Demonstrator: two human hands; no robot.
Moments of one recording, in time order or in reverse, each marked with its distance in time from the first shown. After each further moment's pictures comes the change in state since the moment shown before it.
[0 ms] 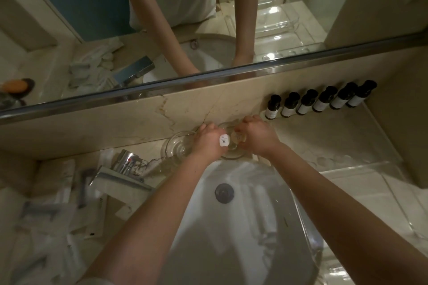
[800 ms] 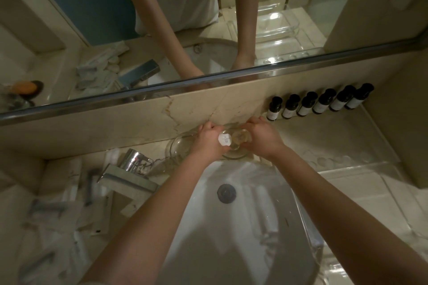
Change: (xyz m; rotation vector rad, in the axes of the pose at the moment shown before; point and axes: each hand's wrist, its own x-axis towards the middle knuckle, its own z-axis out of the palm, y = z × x) left_hand -0.015 0.003 -0.017 -0.055 0.036 -0.040; right_hand -0.014 -0.001 -0.002 0.062 0.076 0.020
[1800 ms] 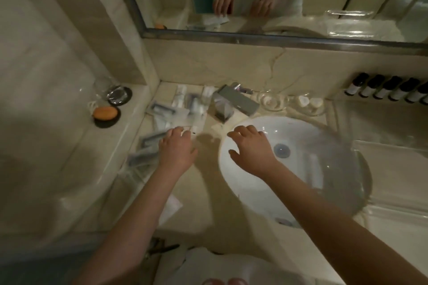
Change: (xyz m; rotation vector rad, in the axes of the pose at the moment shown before) left_hand -0.337 -0.191 -0.060 0.216 0.239 -0.381; right_hand -0.199 -0.247 0.080 -0.171 0.018 -0.440
